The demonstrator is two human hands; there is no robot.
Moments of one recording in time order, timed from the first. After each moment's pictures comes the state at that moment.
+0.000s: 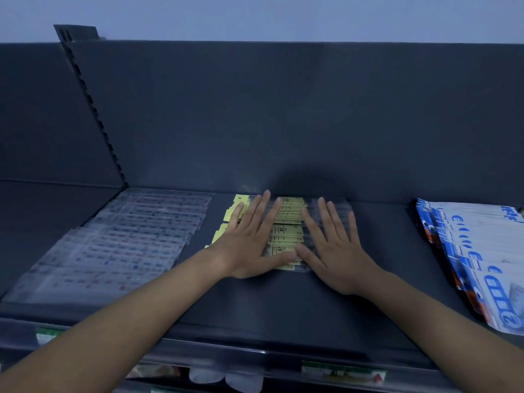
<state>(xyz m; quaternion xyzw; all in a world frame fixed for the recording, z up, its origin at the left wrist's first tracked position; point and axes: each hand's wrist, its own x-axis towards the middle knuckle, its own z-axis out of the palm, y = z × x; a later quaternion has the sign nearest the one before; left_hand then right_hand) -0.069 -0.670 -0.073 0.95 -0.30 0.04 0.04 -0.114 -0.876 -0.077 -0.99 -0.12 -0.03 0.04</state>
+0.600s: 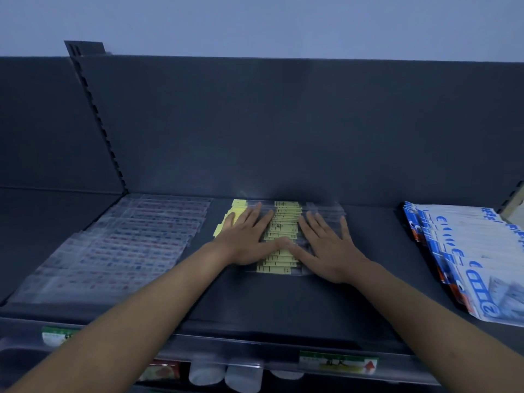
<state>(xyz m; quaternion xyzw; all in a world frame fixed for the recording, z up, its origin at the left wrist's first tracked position) -0.055 -0.674 -0.066 0.97 -0.23 -0.08 0.08 -0.104 -0.876 -0.075 -0.99 -0.09 0.03 0.05</state>
